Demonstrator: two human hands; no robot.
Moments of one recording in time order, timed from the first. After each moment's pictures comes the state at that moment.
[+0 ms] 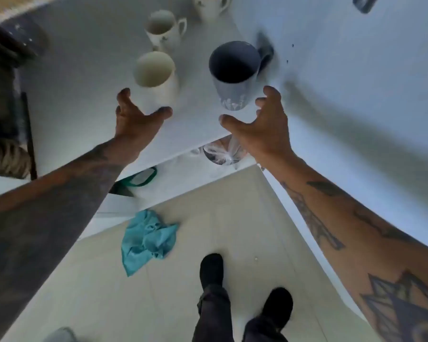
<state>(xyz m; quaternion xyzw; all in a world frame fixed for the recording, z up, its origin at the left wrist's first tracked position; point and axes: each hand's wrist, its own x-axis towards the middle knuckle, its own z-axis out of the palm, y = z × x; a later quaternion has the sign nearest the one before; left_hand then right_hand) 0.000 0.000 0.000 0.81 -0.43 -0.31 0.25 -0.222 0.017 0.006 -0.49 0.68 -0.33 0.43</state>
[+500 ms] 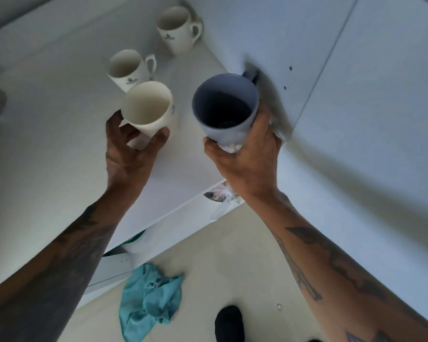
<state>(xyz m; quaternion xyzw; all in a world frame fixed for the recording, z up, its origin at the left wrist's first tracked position) -0.006 -0.057 -0.058 0.69 -0.51 -0.27 0.44 -0.199 -0.035 -0.052 -0.52 0.67 -0.47 0.24</state>
